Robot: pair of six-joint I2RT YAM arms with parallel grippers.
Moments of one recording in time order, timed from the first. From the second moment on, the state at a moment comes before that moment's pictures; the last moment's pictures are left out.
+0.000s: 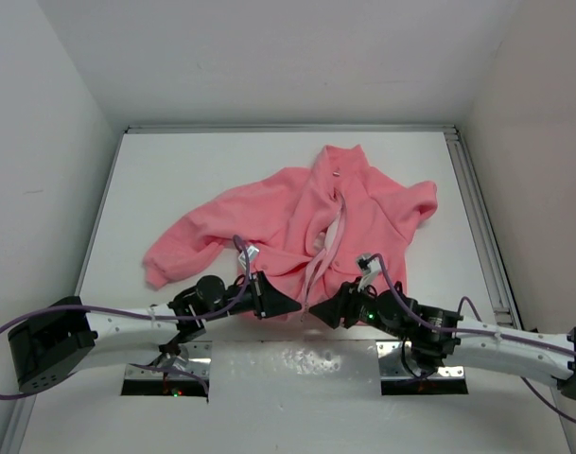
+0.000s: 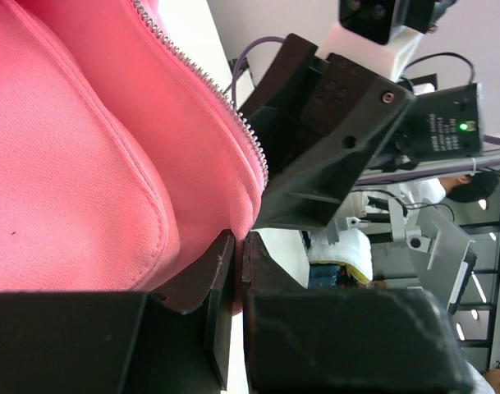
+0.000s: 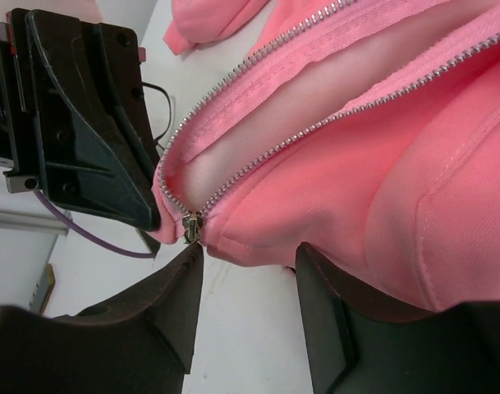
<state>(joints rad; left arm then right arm) -1.02 1.03 0.11 0.82 0.24 -1.18 1.23 0.51 0.16 0.02 0.23 0.88</state>
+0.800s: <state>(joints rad) -1.02 0.99 0.10 0.82 0.26 -1.19 1.23 0.55 0.12 0.20 0.25 0.84</state>
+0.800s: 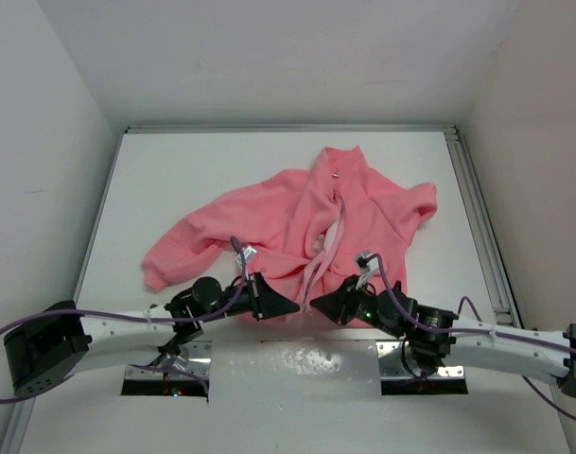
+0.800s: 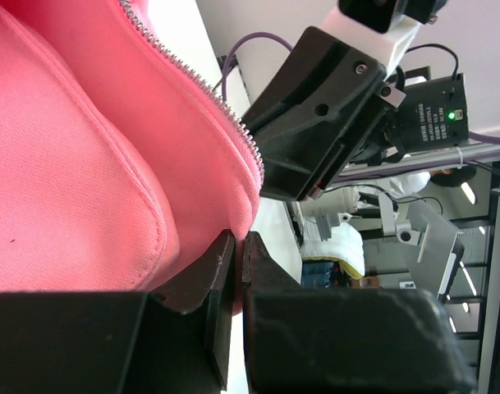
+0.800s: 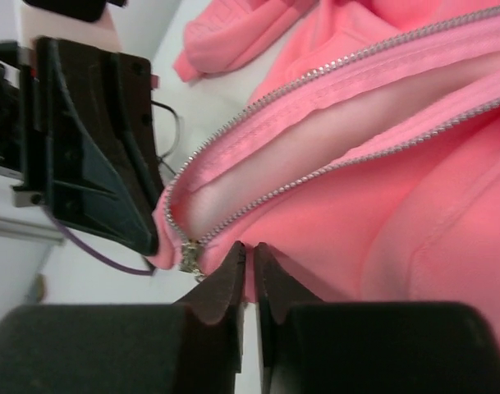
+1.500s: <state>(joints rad) -1.02 0.94 0.10 0.74 0.22 -1.20 1.23 0.72 0.43 -0.39 0.07 0.37</state>
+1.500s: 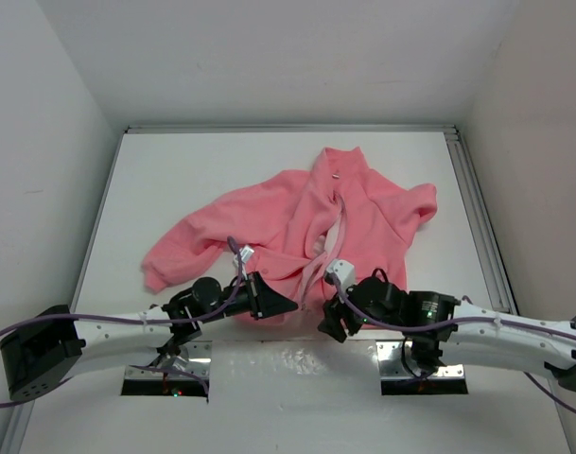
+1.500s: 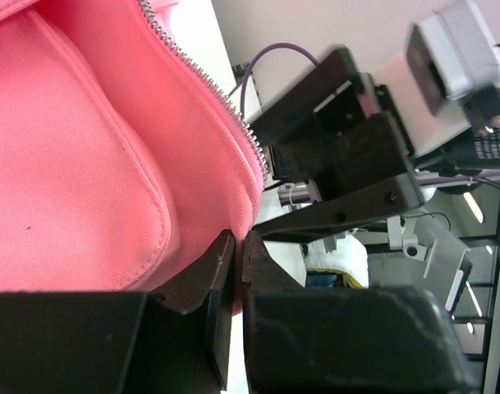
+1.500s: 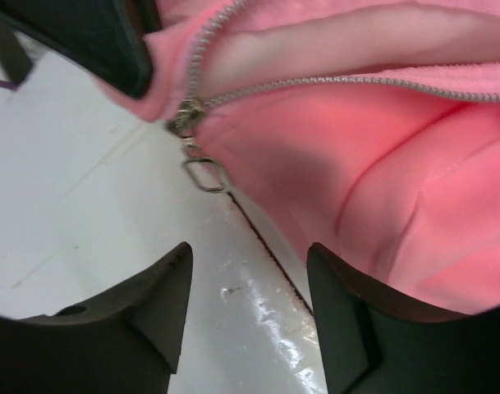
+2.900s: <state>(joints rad) -1.02 1.00 0.10 0.74 0.18 -1.27 1.27 0.91 0.45 -0.18 0.15 0.36</state>
